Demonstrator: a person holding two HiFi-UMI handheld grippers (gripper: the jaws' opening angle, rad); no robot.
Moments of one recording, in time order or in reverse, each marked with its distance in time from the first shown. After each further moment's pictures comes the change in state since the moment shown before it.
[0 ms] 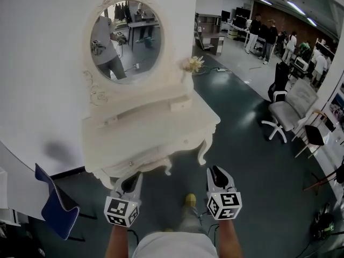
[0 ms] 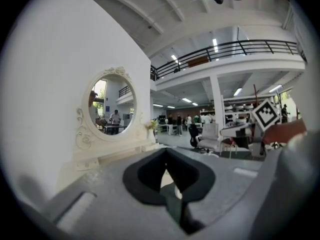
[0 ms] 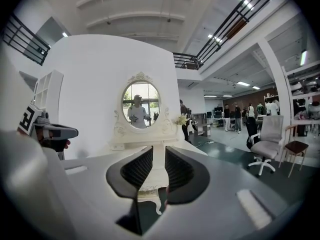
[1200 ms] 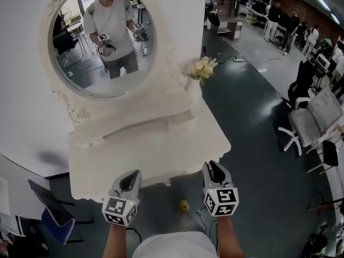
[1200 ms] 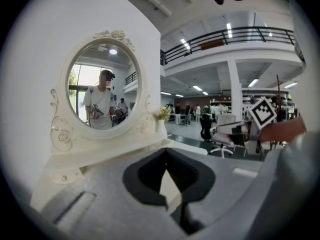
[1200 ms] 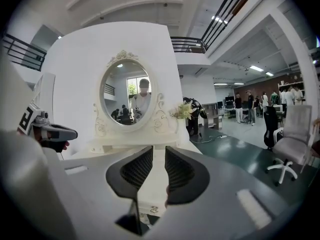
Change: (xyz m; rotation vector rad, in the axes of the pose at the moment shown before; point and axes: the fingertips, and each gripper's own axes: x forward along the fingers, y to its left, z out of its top) left arm 0.323 0.108 0.001 -0.042 0.142 0.081; right arm 0.332 -0.159 0.024 0.026 0.102 0.114
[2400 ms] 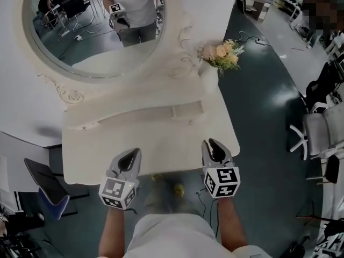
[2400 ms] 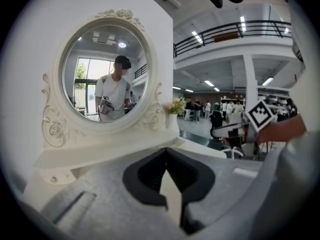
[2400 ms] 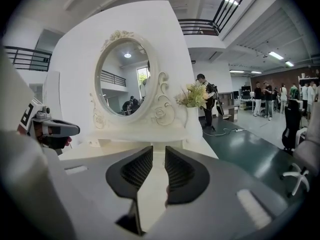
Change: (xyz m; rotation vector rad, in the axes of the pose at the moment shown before) left arm 0.124 0.054 0.000 -0.072 0.060 0.096; right arm 0.161 -0.045 -0.001 -0.030 0.134 0.165
